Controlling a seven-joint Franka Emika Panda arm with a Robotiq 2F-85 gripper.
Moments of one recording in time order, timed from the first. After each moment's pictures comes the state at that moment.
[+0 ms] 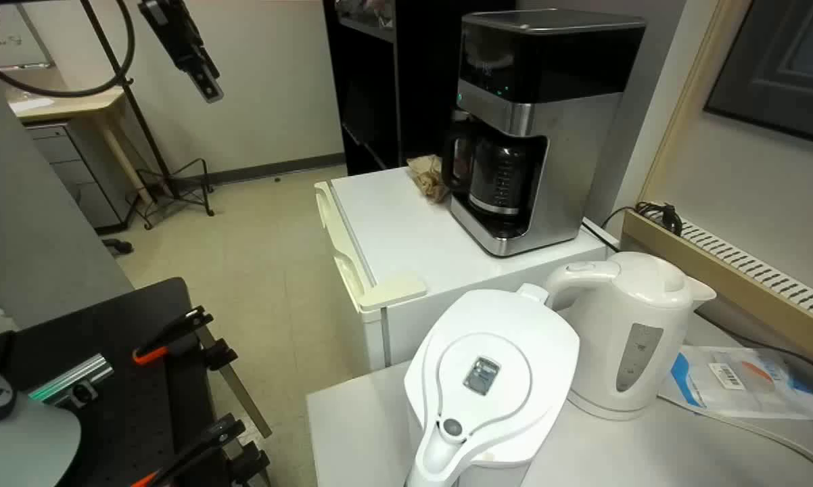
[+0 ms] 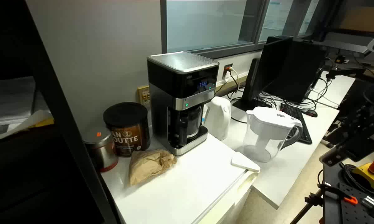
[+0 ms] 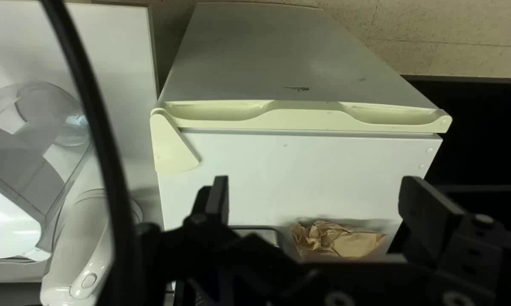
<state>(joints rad) 0.14 -0.77 0.38 -2.74 0.19 2.26 0.49</state>
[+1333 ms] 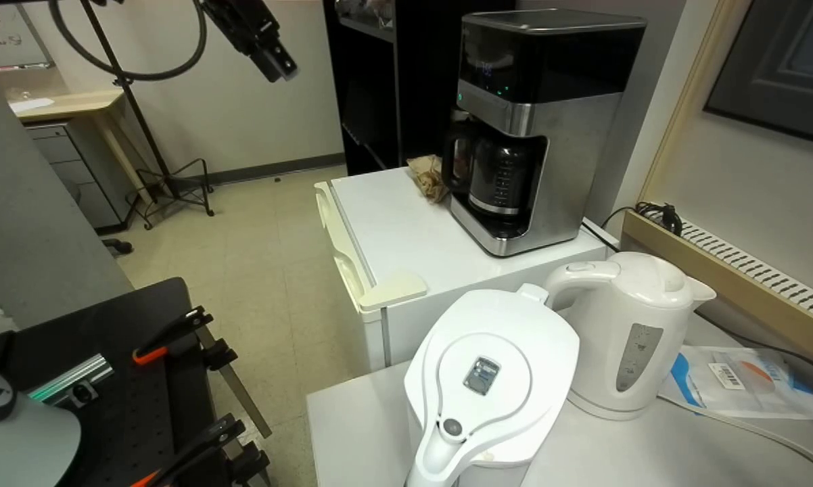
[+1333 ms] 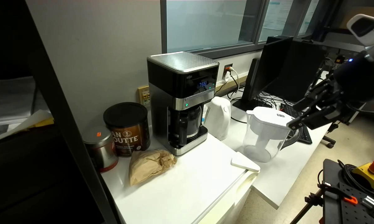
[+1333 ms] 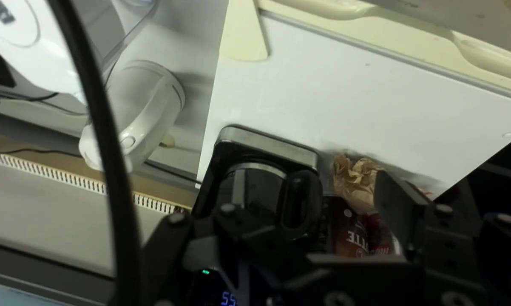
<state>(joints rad) 0.02 -0.70 0.37 -2.73 -0.17 2.48 0.38</state>
